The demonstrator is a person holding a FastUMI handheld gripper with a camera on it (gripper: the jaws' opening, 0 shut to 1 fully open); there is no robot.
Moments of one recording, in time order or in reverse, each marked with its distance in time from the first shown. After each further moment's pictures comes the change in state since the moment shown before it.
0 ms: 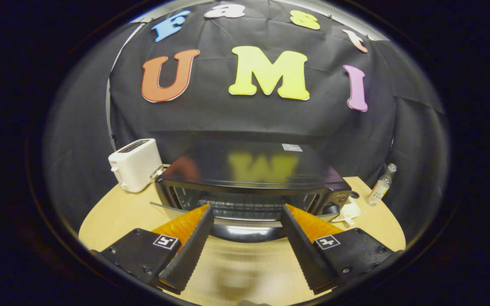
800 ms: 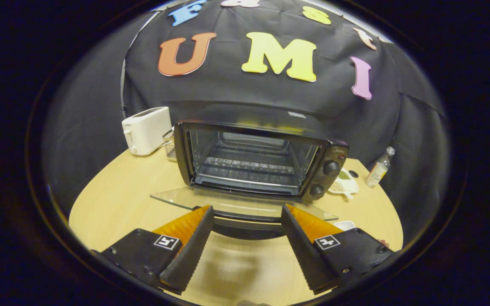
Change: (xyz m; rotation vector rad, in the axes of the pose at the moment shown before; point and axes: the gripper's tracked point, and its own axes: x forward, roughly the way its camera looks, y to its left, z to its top) arm -0.040 0.005 -0.089 -0.076 0.141 0.018
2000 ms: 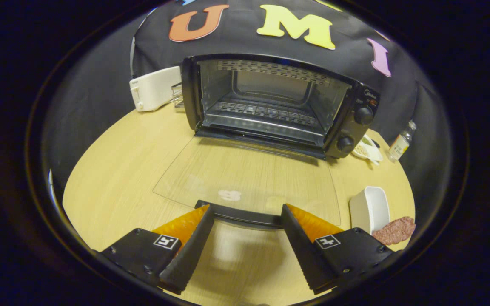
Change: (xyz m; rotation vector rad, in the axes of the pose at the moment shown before) arm 0.024 0.013 -0.084 -0.061 0.201 0.098
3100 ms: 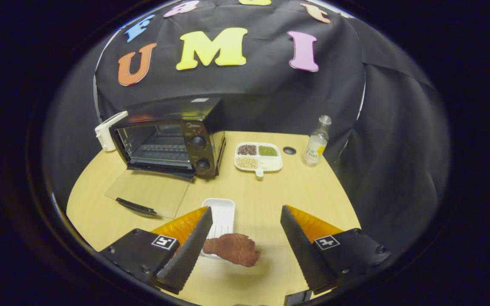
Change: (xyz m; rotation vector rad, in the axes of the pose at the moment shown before) arm -0.108 -0.288 -0.010 0.208 -0.081 -0.064
